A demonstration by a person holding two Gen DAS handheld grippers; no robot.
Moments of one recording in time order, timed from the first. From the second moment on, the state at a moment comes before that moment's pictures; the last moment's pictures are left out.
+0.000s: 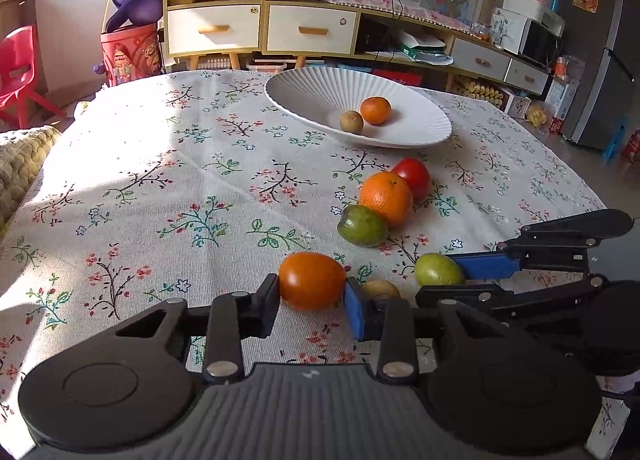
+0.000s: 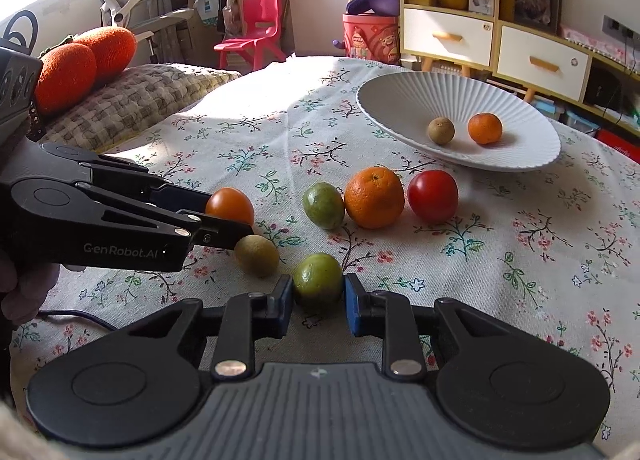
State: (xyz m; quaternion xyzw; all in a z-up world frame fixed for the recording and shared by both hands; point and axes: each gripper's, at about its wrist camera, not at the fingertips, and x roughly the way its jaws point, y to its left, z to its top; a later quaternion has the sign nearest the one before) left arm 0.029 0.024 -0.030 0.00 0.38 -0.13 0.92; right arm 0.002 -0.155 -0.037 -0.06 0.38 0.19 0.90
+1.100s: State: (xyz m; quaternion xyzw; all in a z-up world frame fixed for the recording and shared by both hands) left arm 0.064 0.016 0.008 -0.01 0.36 -0.11 0.93; right arm 0.036 -0.171 -0.003 -0.04 0.36 0.14 0.92
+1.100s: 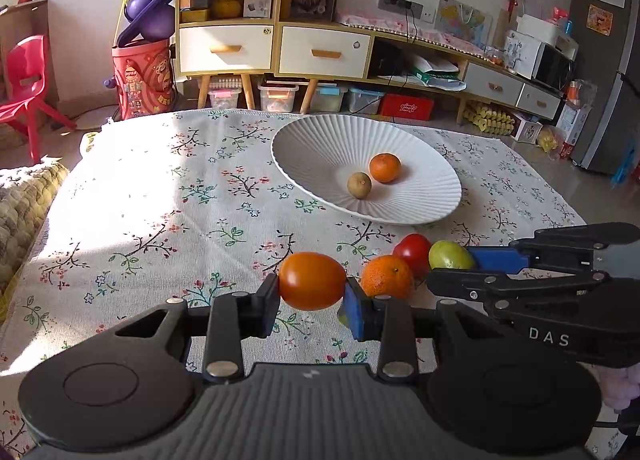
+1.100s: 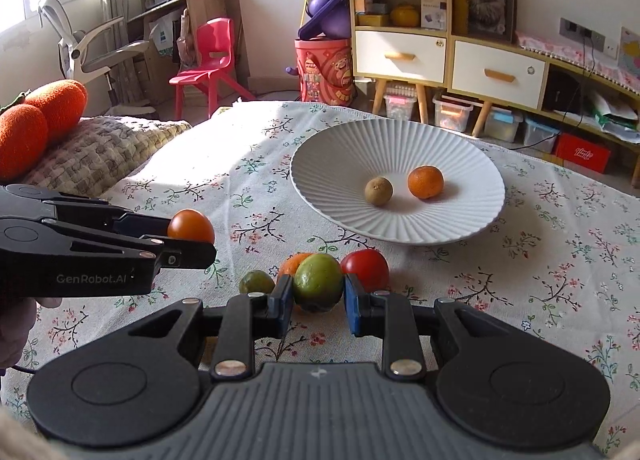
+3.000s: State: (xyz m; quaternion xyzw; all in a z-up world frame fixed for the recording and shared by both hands) left arm 0.208 -0.044 -0.008 -0.02 0.37 -0.09 0.92; right arm 0.130 -0.215 -0.010 -0.03 0.39 0.09 0.92
